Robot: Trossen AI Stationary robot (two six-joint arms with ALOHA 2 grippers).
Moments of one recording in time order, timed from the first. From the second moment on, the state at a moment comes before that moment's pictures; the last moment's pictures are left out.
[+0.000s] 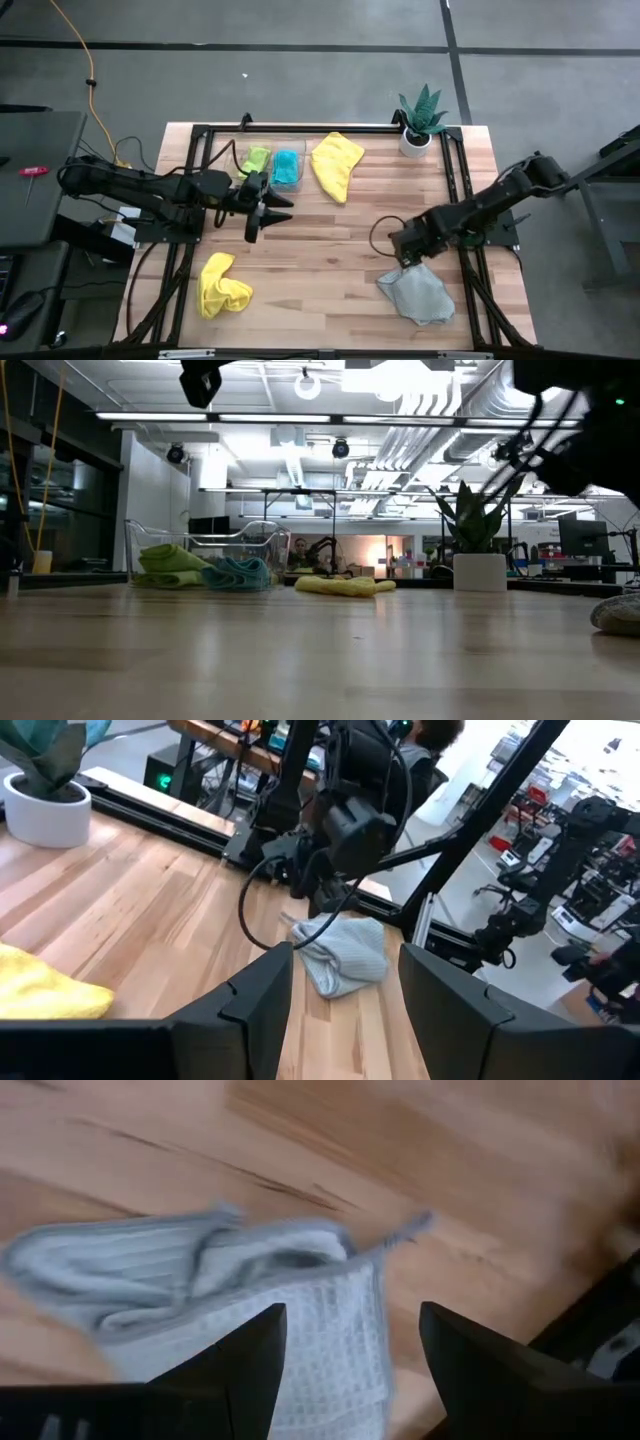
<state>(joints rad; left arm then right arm) 0.00 0.99 0.72 0.08 -0.04 -0.43 0.38 1.36 0.78 -0.99 -0.25 1.51</state>
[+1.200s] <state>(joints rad) 0.01 0.99 0.72 0.10 -0.08 -0.47 0.51 1.34 0.58 -0.80 0.01 2.05</state>
